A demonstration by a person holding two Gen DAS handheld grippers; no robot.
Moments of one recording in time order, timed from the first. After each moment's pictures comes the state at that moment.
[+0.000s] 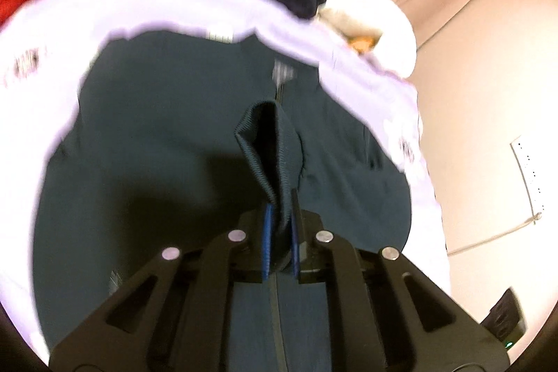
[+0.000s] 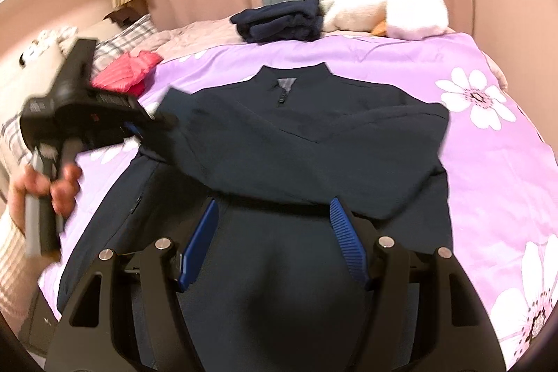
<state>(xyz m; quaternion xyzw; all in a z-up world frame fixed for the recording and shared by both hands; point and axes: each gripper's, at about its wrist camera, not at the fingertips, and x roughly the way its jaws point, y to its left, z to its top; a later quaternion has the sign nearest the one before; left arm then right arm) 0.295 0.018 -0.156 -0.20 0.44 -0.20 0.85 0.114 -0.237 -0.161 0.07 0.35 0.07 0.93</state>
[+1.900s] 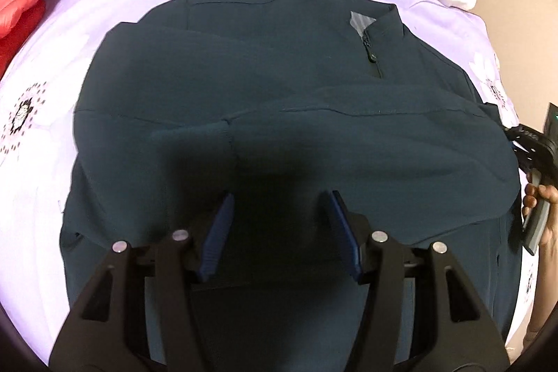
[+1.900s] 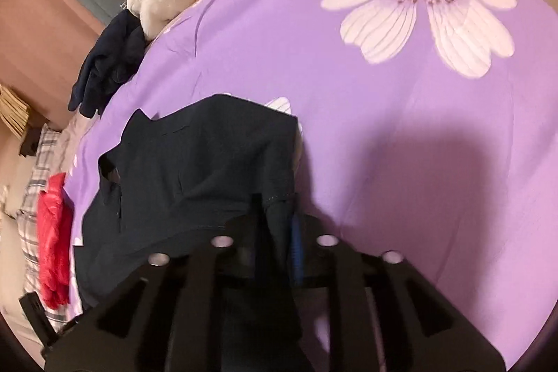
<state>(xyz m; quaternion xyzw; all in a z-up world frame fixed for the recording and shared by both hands) 0.357 0.016 -0.249 -0.03 0.52 -0.14 0.84 0.322 -0.450 -0.248 0.31 0.41 -0.06 0.85</state>
